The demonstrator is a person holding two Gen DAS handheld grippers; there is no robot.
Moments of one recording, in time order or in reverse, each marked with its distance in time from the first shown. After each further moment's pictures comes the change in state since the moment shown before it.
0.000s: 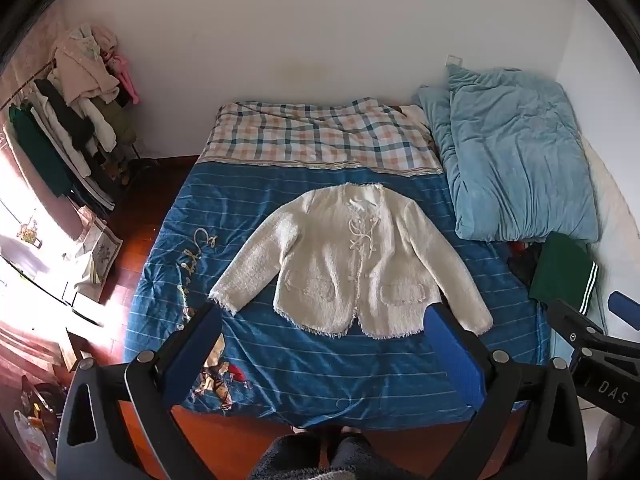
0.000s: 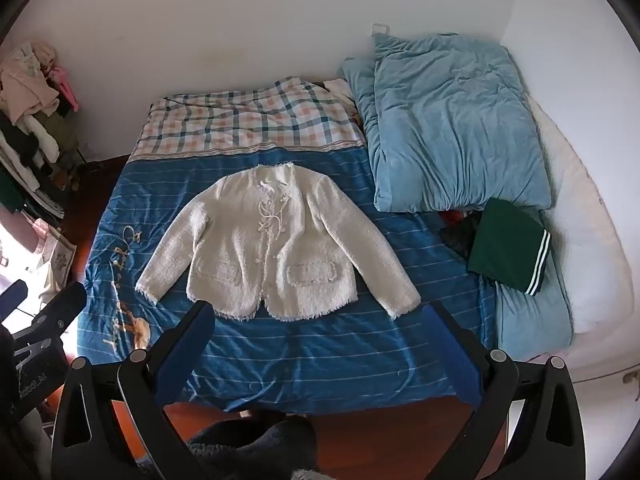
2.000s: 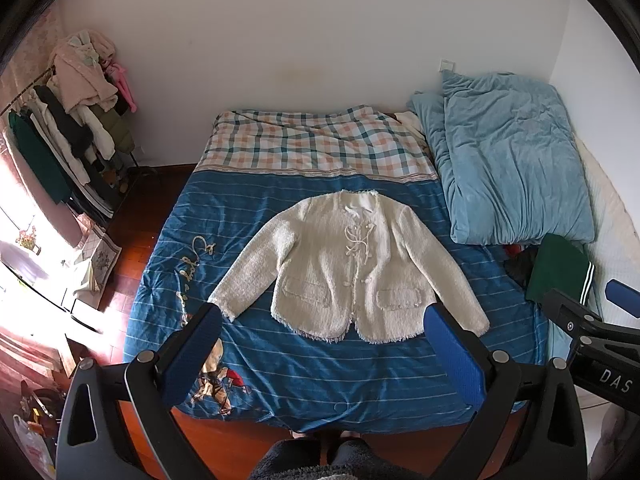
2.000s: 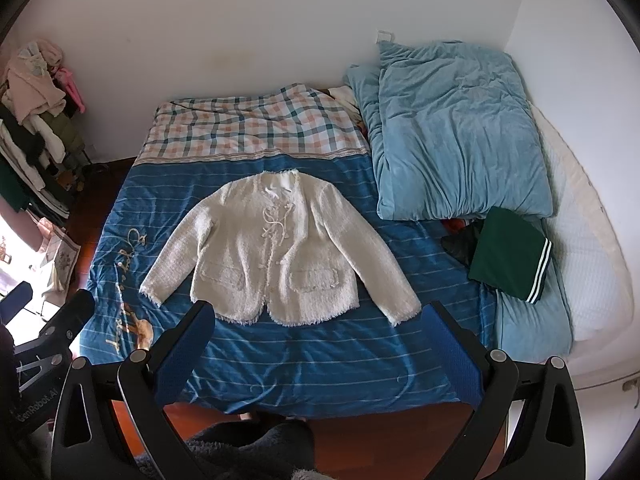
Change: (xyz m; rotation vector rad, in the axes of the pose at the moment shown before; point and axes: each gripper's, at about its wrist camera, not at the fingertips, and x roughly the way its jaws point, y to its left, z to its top) left arm -0.009 -0.009 0.012 0.016 -0.024 0.000; right arm -0.015 0.001 0.018 0.000 -0.002 0.020
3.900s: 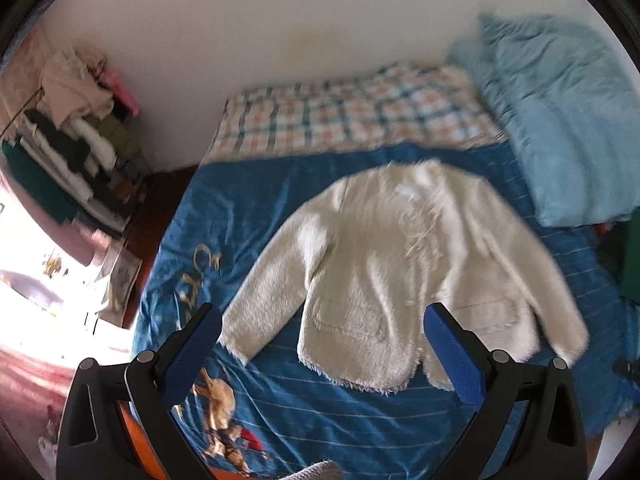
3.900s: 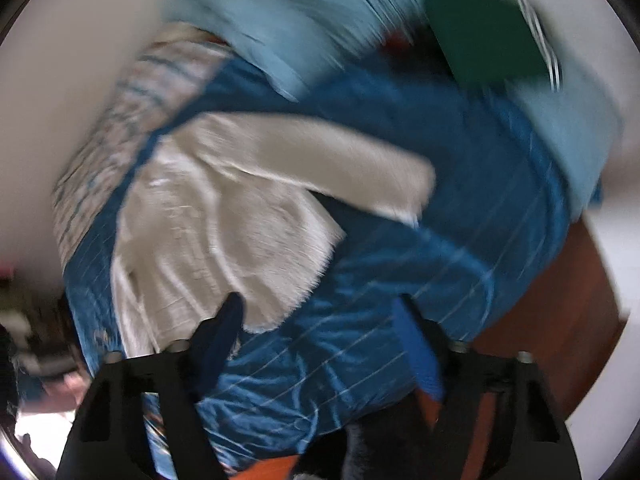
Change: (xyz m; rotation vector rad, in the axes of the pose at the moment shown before) left arm 0.288 -0.007 0.009 0.069 0.056 0.206; right arm 0.355 -0.158 -0.104 0.750 0.319 0.024
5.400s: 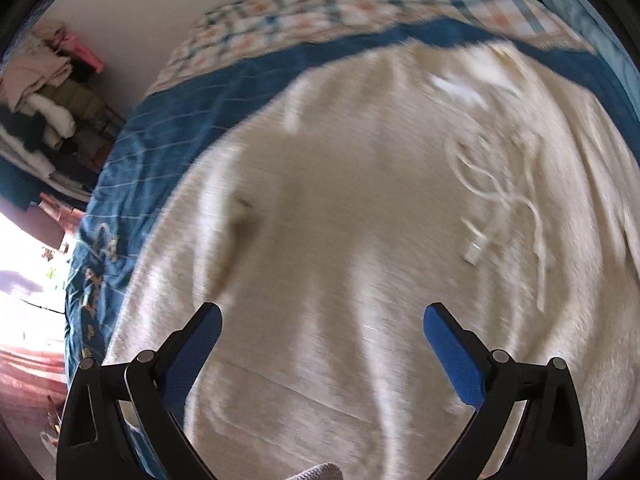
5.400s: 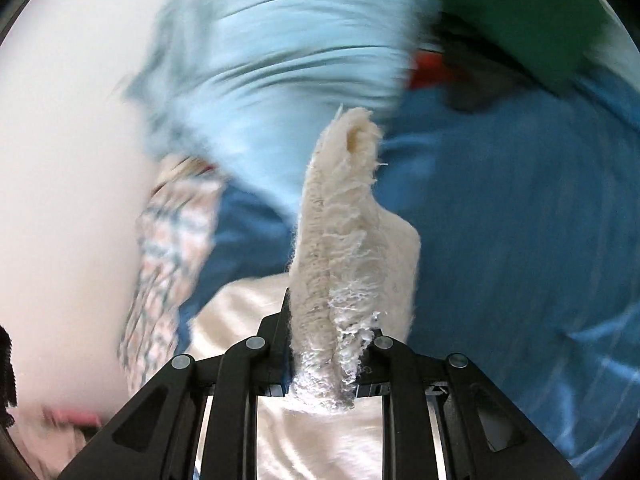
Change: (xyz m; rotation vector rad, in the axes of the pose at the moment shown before) left arm 0.321 -0.077 0.019 0.003 0.165 0.087; right arm 0.231 0.081 0.257 0.246 -0.309 0.377
